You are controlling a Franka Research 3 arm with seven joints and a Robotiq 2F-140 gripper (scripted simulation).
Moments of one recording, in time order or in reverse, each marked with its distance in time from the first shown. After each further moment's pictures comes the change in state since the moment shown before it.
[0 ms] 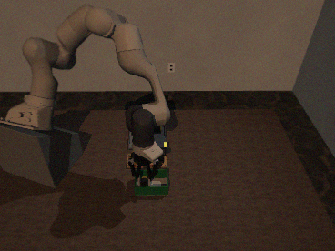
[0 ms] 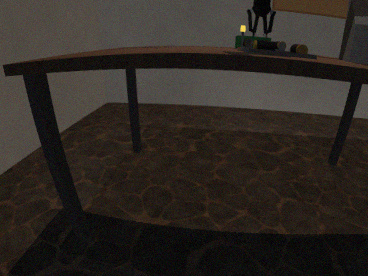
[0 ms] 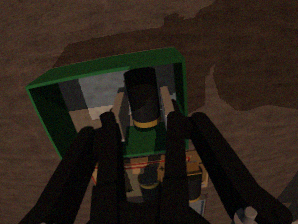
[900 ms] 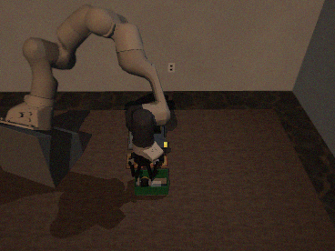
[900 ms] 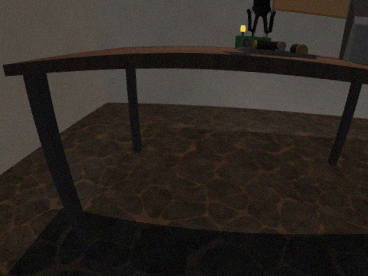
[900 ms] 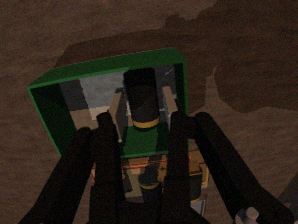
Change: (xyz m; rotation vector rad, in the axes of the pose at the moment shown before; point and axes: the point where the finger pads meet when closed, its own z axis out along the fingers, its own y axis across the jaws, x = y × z) arm 0.001 -0.001 -0.001 0.001 0.003 -0.003
